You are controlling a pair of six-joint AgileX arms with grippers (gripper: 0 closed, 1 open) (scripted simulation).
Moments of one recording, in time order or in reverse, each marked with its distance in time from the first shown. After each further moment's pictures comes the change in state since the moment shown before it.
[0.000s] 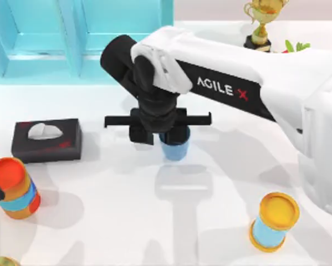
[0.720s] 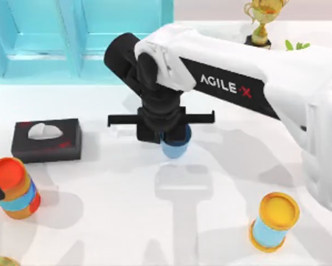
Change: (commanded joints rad) left arm 0.000 0.000 0.000 0.000 0.000 0.000; right arm -0.009 -0.014 -0.010 -0.006 -0.001 -0.014
